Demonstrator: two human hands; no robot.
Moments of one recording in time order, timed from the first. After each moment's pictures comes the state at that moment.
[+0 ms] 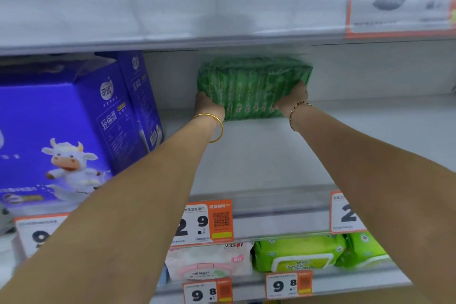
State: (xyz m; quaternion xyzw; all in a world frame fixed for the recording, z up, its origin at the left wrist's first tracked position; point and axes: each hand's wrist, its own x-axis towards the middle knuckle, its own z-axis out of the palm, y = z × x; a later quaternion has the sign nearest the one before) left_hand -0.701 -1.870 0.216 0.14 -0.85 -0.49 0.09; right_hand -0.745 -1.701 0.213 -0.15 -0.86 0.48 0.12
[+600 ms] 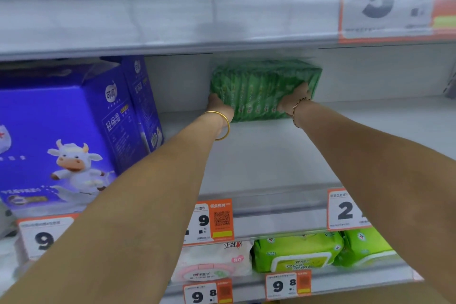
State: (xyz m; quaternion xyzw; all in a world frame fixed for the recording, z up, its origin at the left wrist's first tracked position) left_hand -0.703 -1.853 0.219 0.10 -0.83 -0.54 0.03; right_hand -0.747 -1.689 0.222 -0.20 -0.89 0.40 0.12
